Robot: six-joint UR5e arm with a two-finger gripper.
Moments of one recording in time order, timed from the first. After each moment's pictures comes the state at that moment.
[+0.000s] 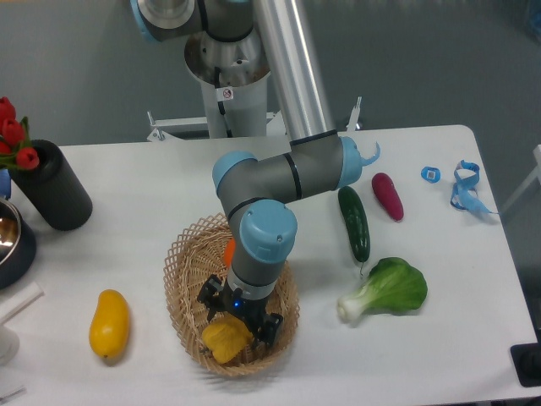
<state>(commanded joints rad) 2.31 -2.18 -1.56 -0.82 1.33 0.83</state>
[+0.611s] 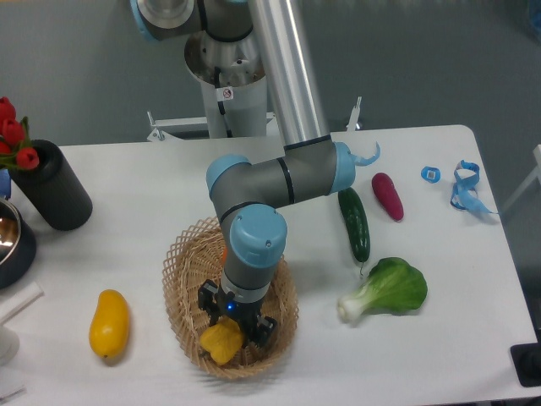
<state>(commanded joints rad) 2.30 -2.17 -1.56 -0.82 1.33 0.83</state>
